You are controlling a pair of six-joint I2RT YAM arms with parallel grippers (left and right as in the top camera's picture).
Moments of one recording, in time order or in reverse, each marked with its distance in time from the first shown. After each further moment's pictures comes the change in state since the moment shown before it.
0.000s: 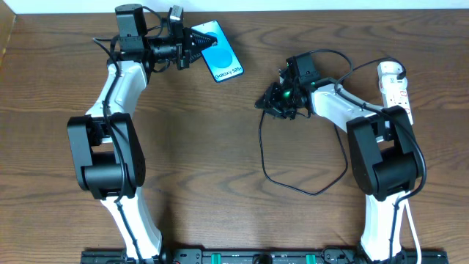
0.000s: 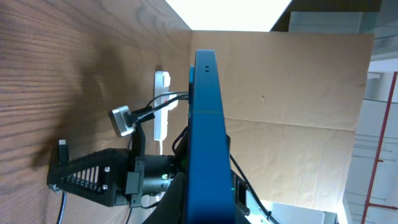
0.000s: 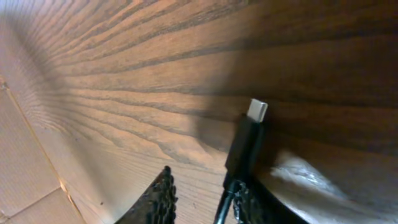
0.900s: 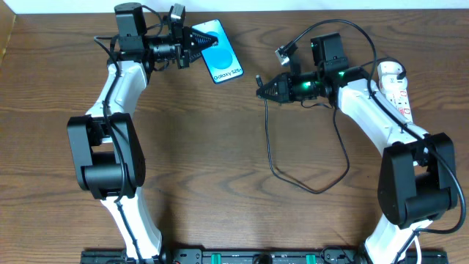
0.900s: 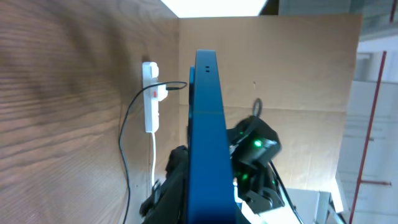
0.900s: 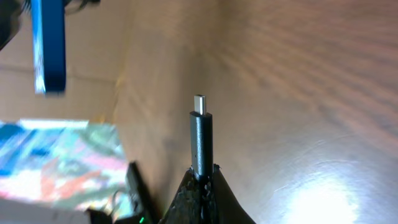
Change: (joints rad) left arm 0.000 0.000 0.000 0.066 0.075 -0.021; right arm -0.069 -0.241 0.003 -0.115 -0.410 -0.523
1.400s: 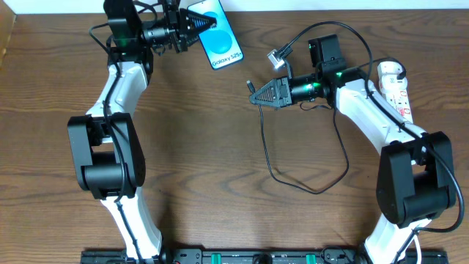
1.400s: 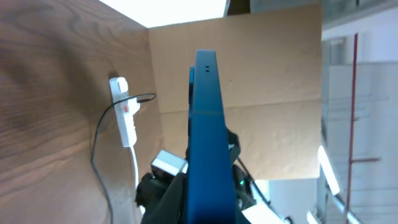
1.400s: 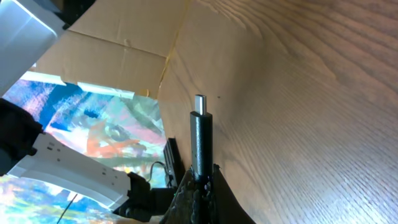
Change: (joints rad) left arm 0.000 0.000 -0.011 0.571 0.018 -0.455; right arm 0.011 0.005 0.000 0.014 -0.225 -0.053
